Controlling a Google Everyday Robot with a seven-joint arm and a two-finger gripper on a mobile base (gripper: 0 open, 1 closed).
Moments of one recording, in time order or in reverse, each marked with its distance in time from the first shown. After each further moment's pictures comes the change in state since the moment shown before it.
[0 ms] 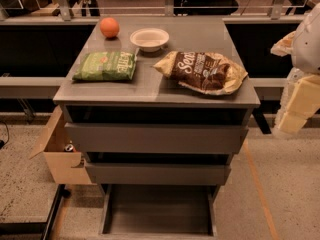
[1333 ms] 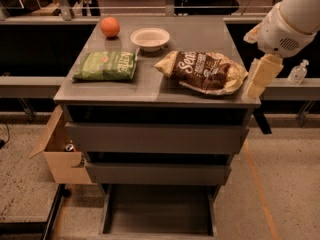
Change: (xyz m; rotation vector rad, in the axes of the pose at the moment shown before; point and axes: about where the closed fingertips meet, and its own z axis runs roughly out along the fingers) arm -0.022 -0.104 0.069 0.008 -0.123 -0.023
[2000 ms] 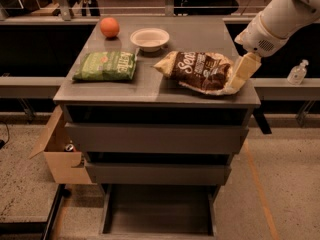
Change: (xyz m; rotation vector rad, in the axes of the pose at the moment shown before) arm -0.002 -0.063 0.061 0.010 -0.063 0.074
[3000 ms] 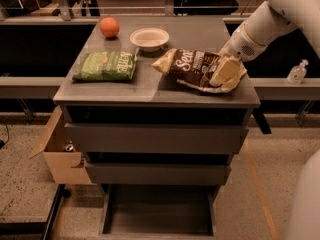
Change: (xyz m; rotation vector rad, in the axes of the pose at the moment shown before) arm -0.016 -0.024 0.054 -0.045 -0.075 0.030
